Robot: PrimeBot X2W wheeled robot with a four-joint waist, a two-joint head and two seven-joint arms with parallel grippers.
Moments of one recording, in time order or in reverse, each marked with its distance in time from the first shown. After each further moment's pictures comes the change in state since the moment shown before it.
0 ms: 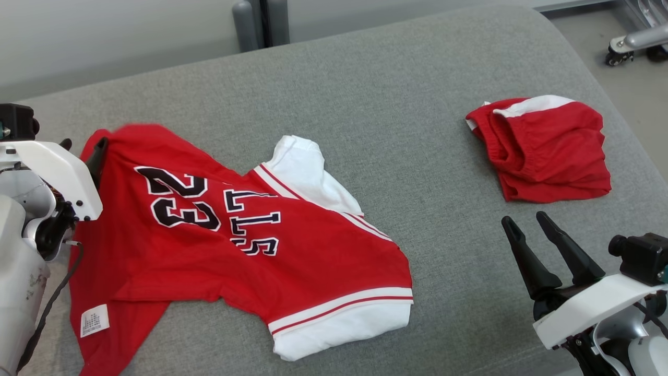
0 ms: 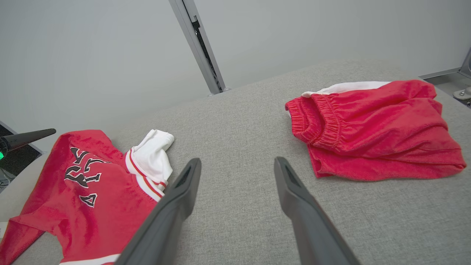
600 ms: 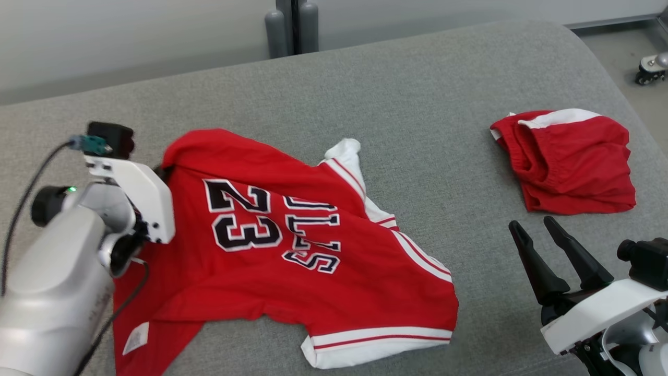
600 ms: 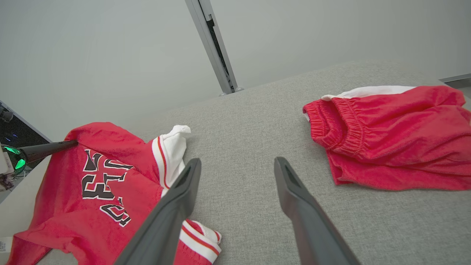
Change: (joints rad) left arm 0.095 -0.086 -0.069 -0.180 0.056 0.051 0.092; right arm 0.036 -0.005 -0.029 -0.038 -0.004 0.000 0.029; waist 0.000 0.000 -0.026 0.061
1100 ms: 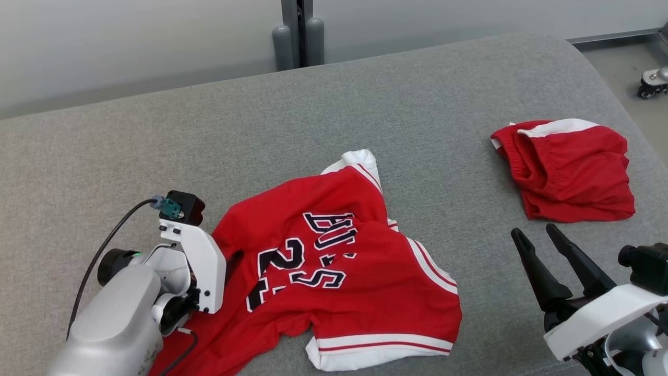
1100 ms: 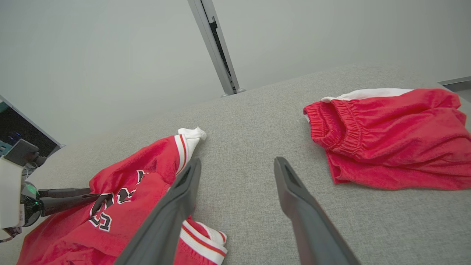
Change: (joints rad) left arm 0.147 -0.071 -0.081 -0.031 -0.009 -0.018 0.170; right arm 0.016 -0.008 -0.006 -0.002 0.001 0.000 0.015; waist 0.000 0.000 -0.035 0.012
